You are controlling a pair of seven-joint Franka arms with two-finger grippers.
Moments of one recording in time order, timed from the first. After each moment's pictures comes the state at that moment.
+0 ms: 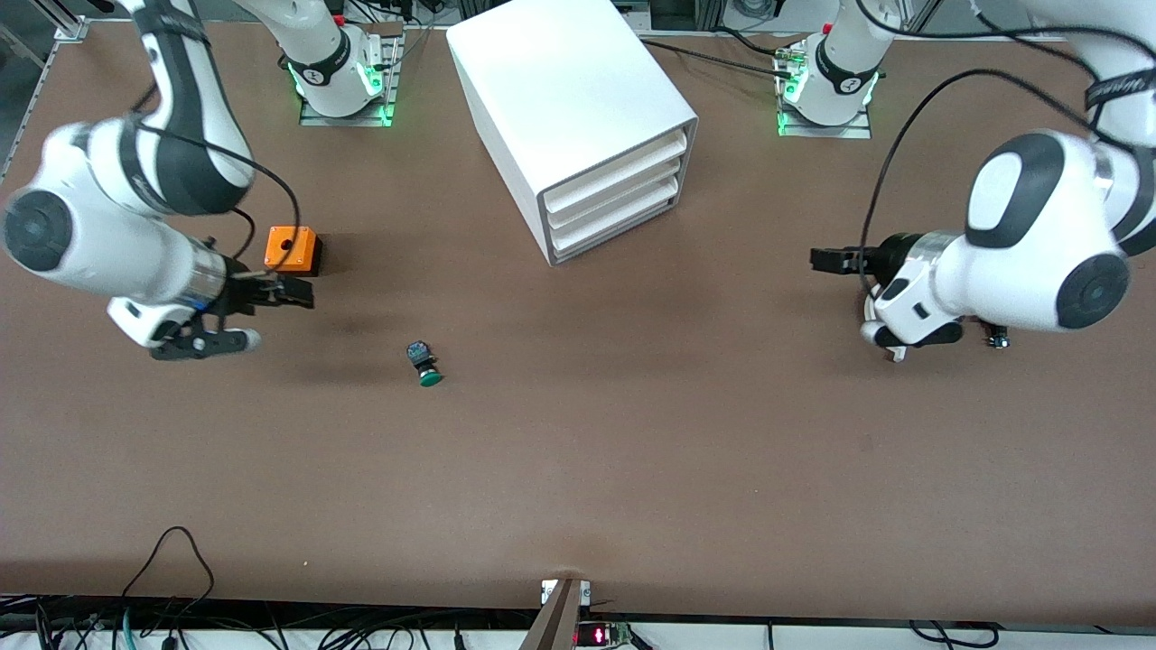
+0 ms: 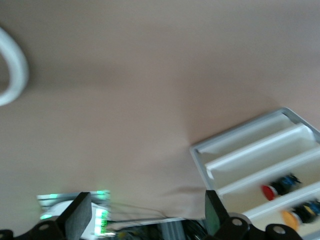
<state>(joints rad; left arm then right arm) -0.11 0.38 -0.02 -1.58 -0.37 1.41 -0.19 0.22 0.31 -0.08 -1.76 0.13 1.92 -0.06</state>
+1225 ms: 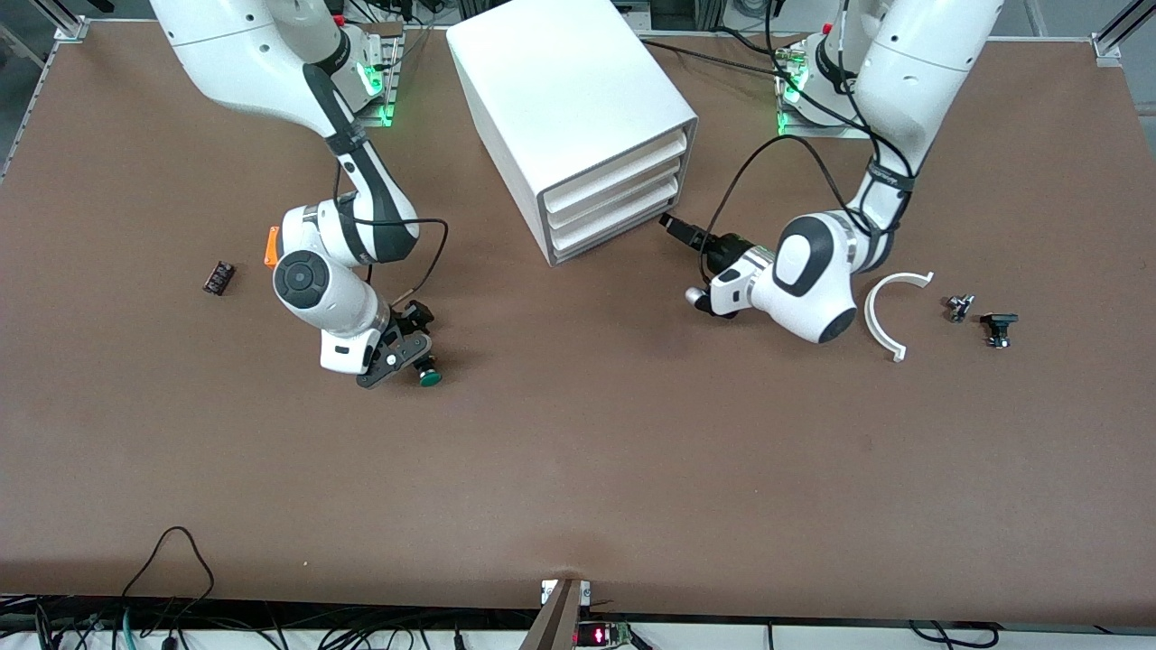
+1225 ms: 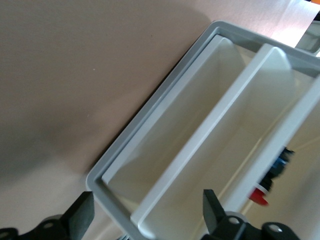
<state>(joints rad) -0.31 0.59 -0.06 -1.96 -0.89 1.72 0.42 0.40 0.57 -0.06 -1.91 0.13 2.47 -0.39</state>
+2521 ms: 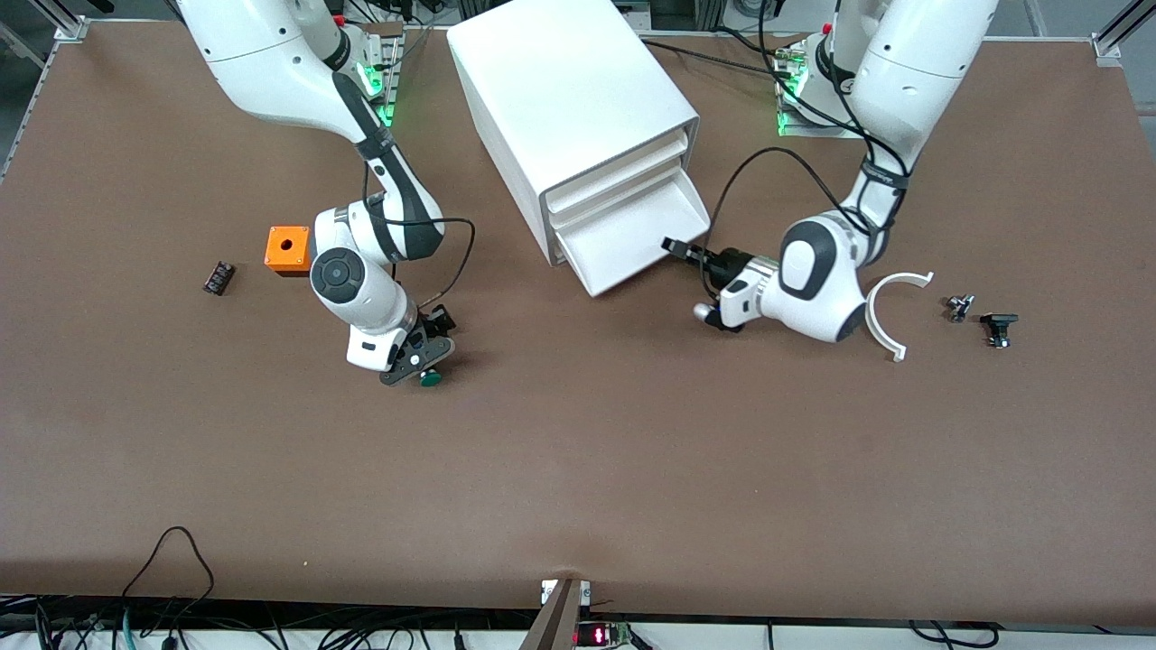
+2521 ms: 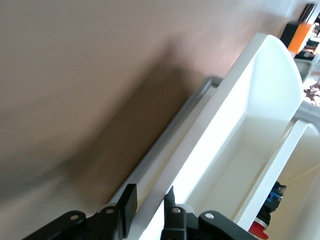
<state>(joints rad) -0.33 0.59 0.04 -1.93 -0.96 1.79 0.49 0.45 0.60 -0.06 -1.91 0.14 2.52 -0.26</state>
